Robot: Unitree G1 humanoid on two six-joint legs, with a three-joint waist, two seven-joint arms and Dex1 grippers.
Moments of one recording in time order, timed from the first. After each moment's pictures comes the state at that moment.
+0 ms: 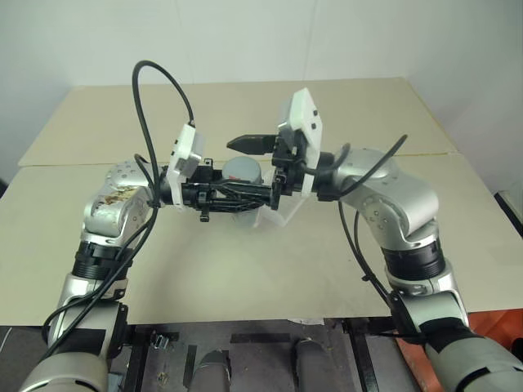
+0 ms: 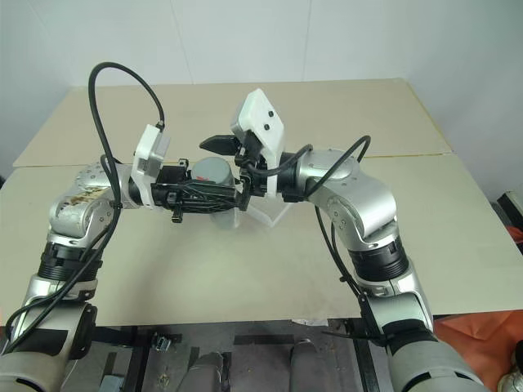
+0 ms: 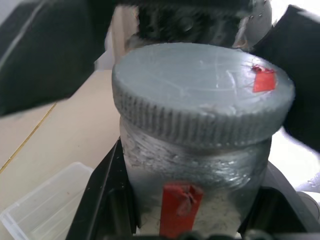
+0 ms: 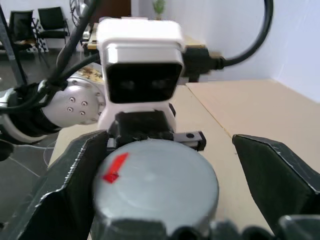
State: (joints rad) left arm -0.75 0.58 -0.04 0.09 -0.55 0.43 -1.37; right arm -0.91 -0.34 0.18 -0.18 0.53 0.71 0.80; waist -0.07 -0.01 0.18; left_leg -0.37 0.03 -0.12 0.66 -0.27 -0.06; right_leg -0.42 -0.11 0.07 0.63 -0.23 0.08
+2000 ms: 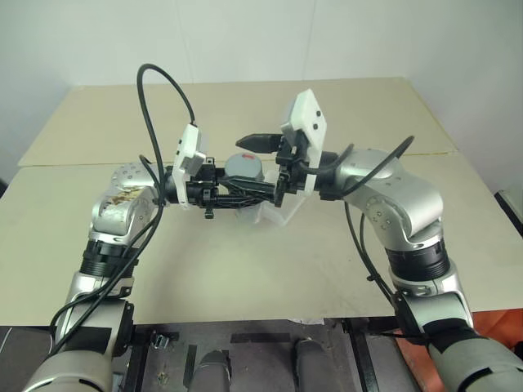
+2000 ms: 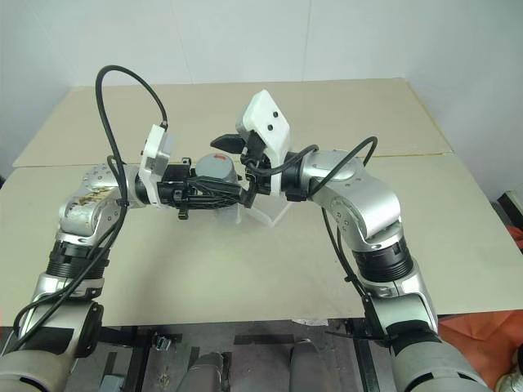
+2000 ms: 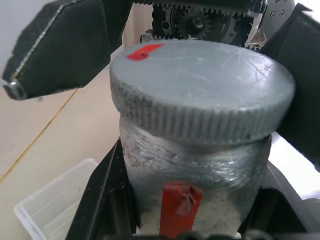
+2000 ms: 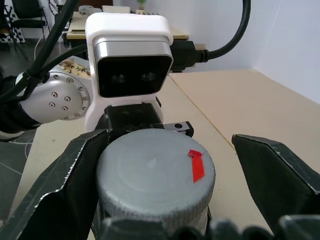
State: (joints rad) left arm -0.77 0.55 -0.04 0.14 -0.51 0.39 -1.35; right arm -0.90 -0.38 0.18 -0.23 0.50 0.72 0.76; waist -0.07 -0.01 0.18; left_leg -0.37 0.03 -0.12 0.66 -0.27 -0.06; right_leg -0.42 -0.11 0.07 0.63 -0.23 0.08
